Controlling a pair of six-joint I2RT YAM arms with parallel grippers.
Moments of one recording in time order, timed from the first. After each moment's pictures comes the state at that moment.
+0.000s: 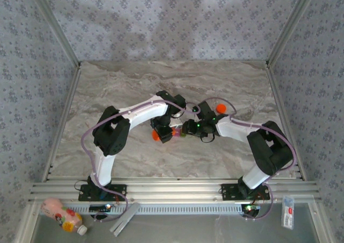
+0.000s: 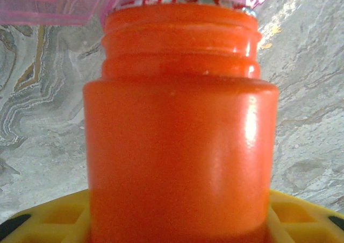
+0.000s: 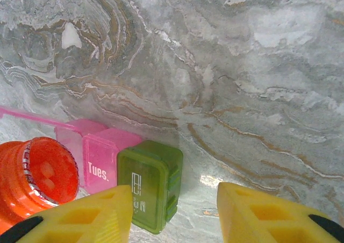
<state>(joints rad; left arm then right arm) -0.83 2.04 1.62 -1.32 -0.04 0.20 0.59 1.59 0.82 -0.24 -0.25 0.69</state>
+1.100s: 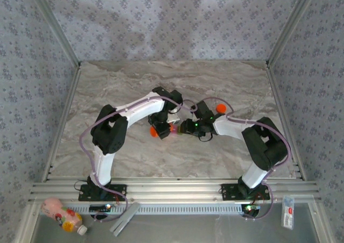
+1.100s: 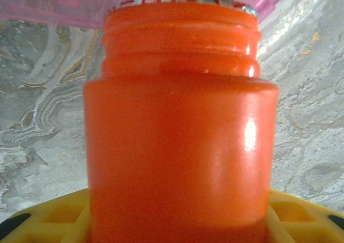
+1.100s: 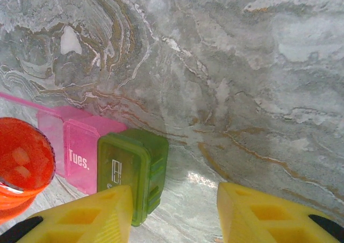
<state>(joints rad) -0.78 2.03 1.65 -1.32 -0.05 0.20 0.59 1.66 0.84 -0.20 -0.27 0.69</state>
